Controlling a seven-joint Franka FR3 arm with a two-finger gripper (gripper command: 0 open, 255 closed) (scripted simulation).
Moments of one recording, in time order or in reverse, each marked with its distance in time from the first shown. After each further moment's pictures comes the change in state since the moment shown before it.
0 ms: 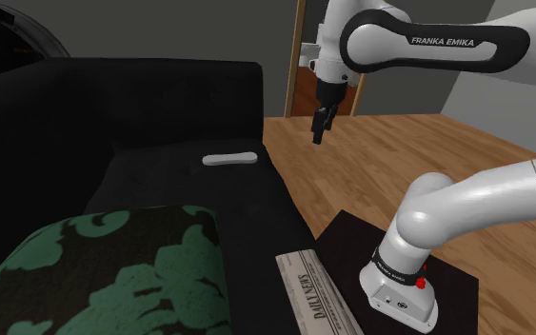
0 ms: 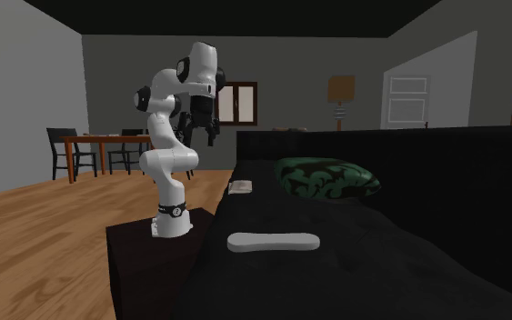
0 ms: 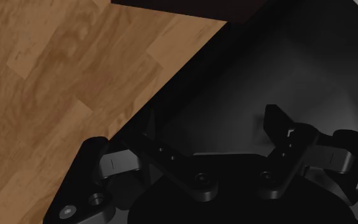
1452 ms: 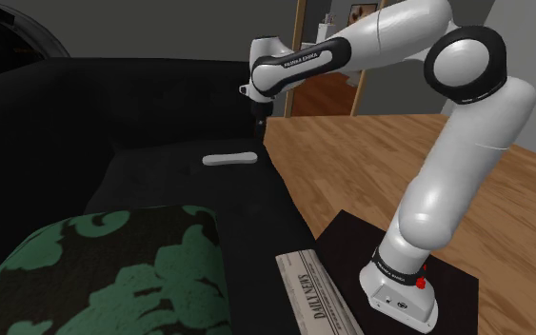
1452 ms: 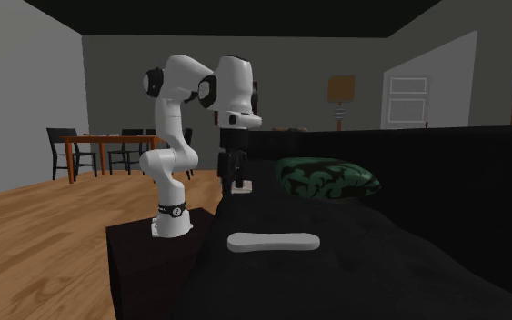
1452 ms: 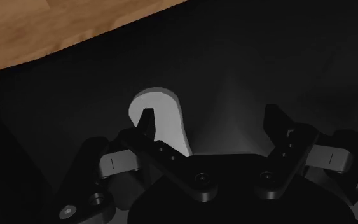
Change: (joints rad) arm 0.068 0.768 -0.126 0.378 -0.005 0.386 -0.488
